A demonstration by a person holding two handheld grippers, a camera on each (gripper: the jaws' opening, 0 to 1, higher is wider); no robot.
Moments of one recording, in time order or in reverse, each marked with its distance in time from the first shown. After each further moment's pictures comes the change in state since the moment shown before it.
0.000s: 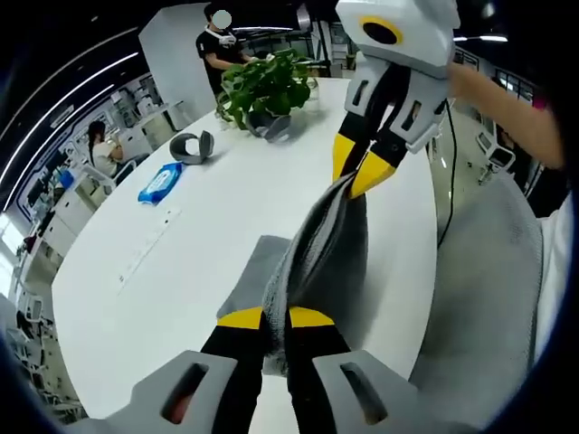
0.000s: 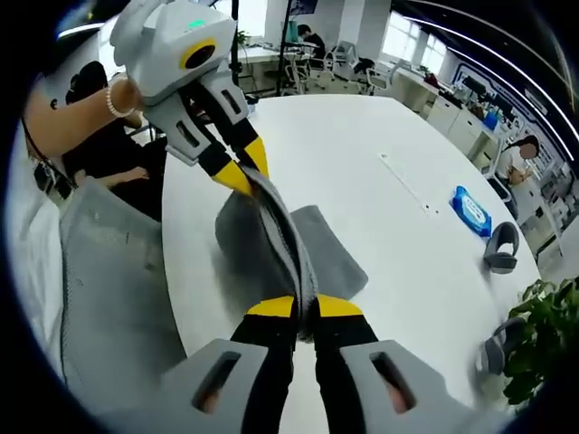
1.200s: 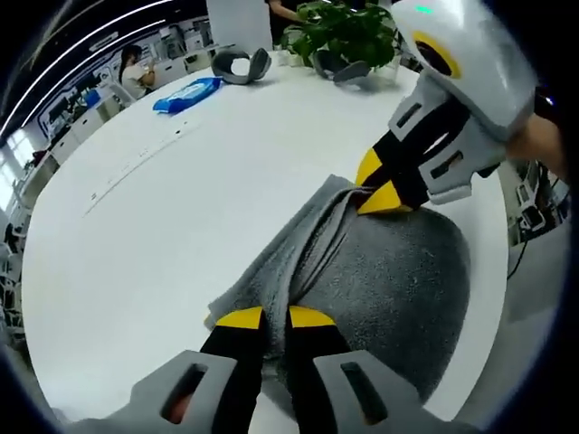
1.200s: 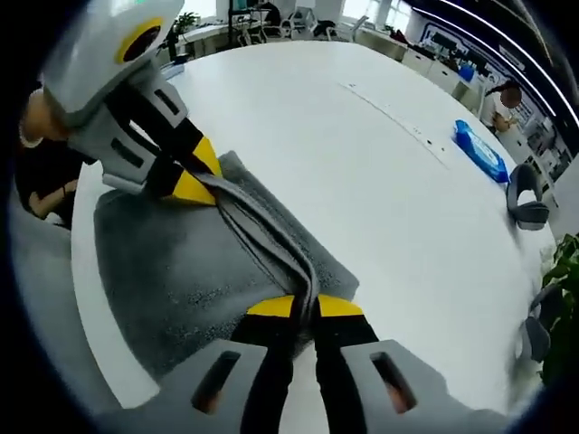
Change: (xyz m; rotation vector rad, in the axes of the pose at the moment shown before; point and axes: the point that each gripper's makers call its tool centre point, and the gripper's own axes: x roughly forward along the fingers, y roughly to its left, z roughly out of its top) left arm 0.125 0.038 -0.073 -0.330 0.150 0.032; right arm 0.147 -0.059 -0.053 0.169 0.135 -0.073
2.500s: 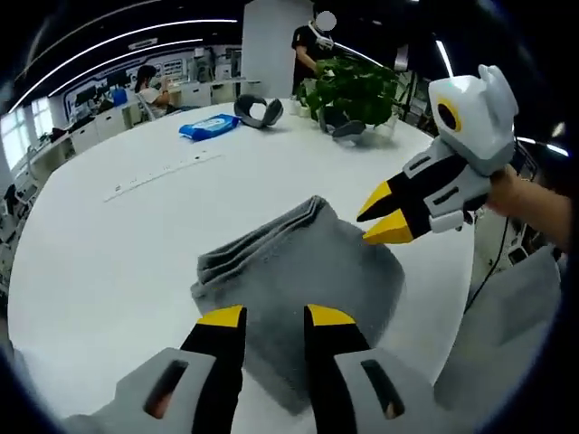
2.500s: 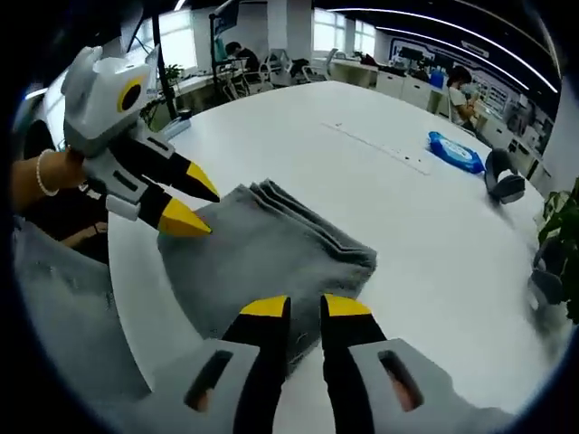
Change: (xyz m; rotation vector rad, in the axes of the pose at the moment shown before) left arm -0.068 -0.041 -0.012 -0.139 -0.209 -0.023; right arm -0.060 0.050 -0.009 0.144 -0.193 0.009
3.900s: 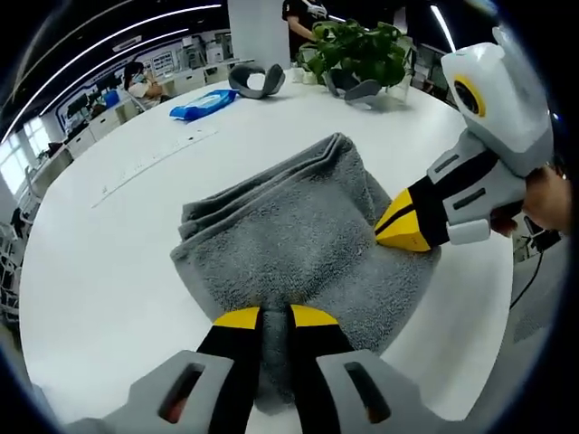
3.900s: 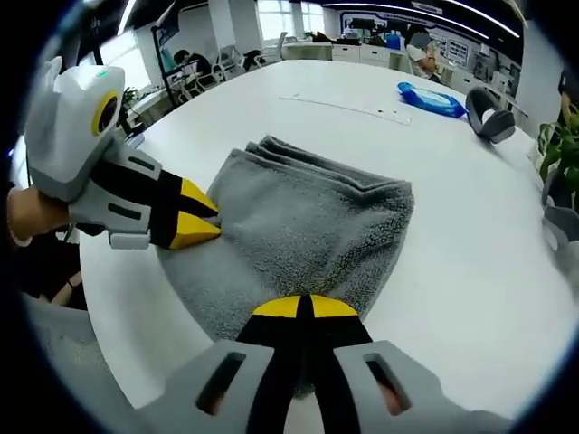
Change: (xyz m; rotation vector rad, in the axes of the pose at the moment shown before) left arm 0.071 0.034 0.005 0.108 0.108 0.089; right arm 0.051 -0.033 -0.009 0.231 0.045 -0.091
